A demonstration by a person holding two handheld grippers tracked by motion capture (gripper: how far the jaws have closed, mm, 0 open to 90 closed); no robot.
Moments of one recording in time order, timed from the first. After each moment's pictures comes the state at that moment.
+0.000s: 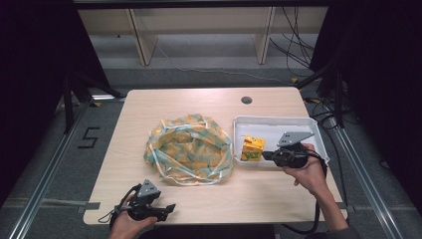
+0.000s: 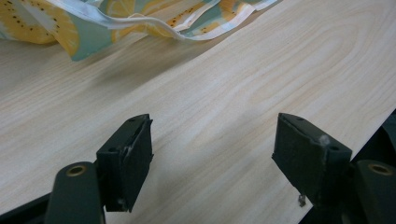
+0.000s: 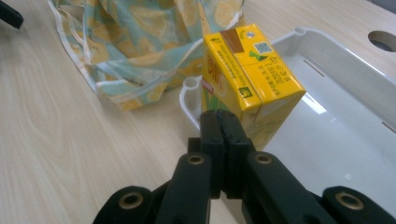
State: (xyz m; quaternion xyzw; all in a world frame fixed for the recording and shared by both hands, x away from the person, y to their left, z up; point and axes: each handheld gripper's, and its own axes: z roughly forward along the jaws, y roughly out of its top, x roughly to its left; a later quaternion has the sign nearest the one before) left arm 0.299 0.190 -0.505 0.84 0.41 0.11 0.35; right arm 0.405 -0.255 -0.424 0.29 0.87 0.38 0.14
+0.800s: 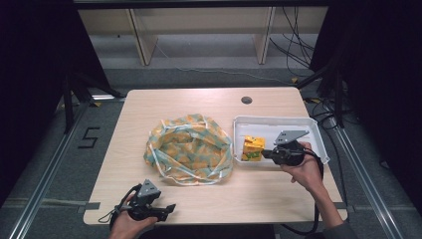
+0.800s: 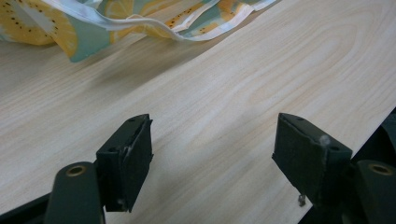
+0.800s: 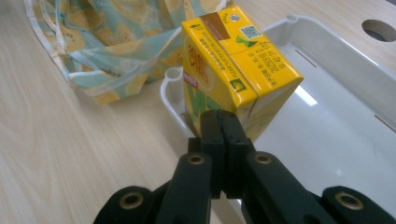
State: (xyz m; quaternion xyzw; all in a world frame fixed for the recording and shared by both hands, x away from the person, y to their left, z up) left arm 0.299 0.189 -0.505 0.83 0.41 0.10 0.35; right arm 0.417 -0.253 -0.434 0.29 0.87 0.37 0.15
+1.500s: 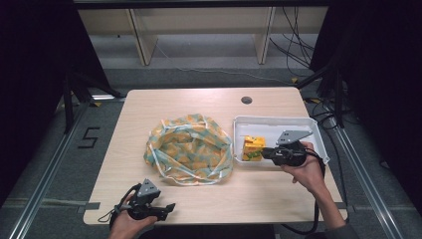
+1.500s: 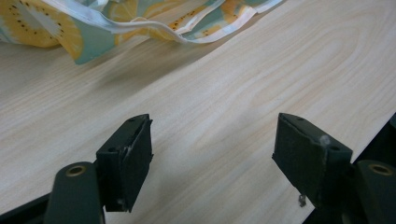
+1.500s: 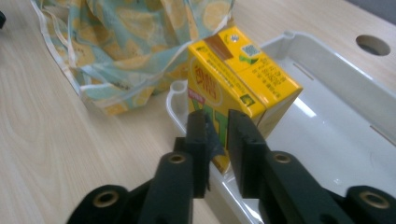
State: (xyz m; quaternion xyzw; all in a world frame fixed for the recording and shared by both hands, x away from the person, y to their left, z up) left arm 0.301 0.190 -0.504 0.84 0.41 0.11 0.35; right arm 0.411 -0.256 -0.426 0.29 0.86 0.39 0.16
